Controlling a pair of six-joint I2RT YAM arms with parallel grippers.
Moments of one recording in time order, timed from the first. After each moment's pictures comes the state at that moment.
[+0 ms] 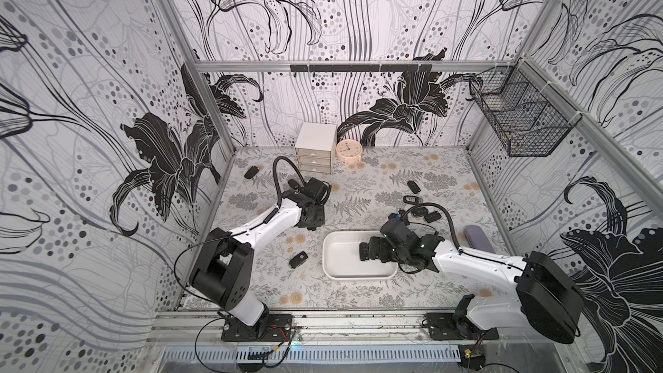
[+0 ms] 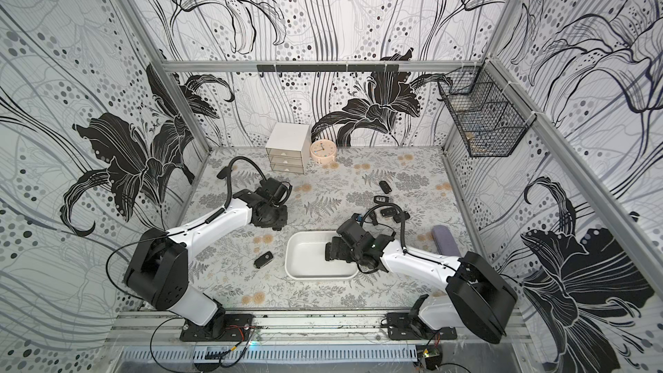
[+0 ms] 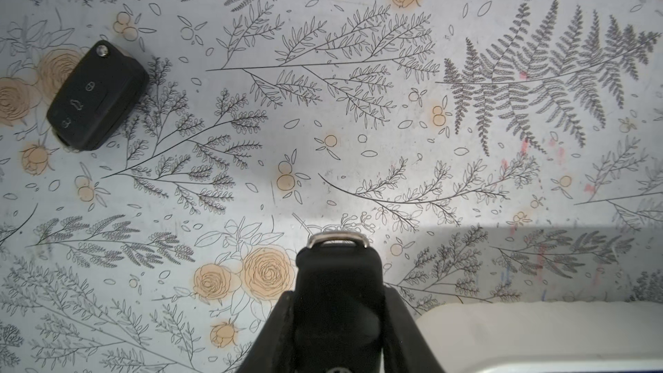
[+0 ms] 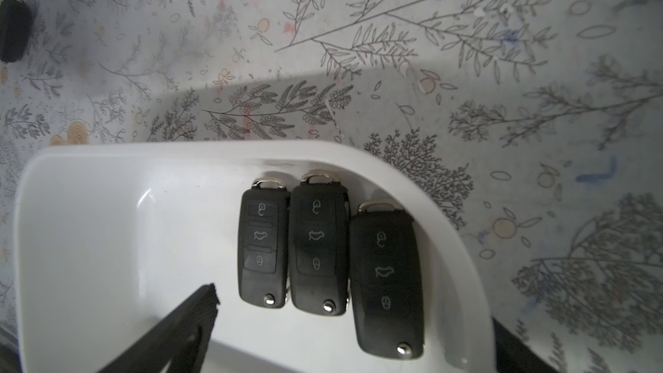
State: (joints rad) left arm -0.47 1.56 1.12 -0.78 -0.16 -0.55; right arm 0.86 1.34 0.67 -0.32 0.08 0.87
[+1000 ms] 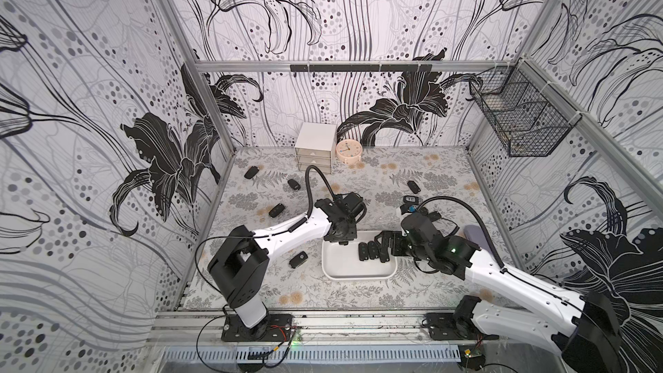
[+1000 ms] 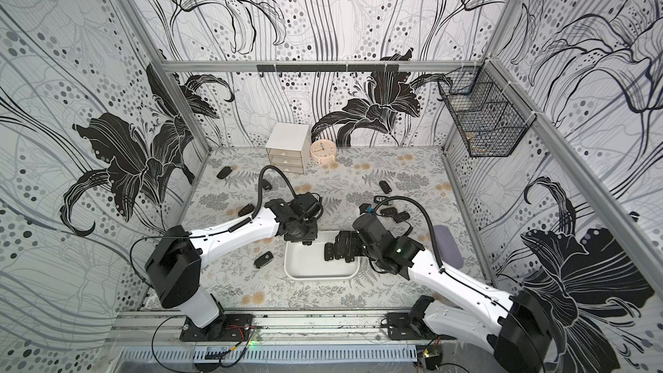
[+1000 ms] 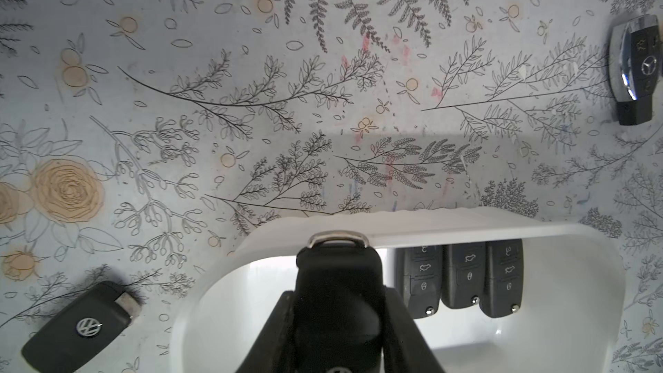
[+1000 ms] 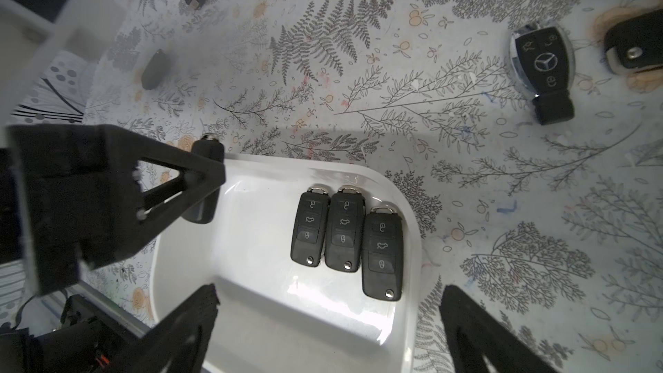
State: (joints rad) left arm -0.81 1.71 1.26 -0.82 -0.13 -0.89; right arm 0.82 1.01 0.70 -0.48 0.07 0.72
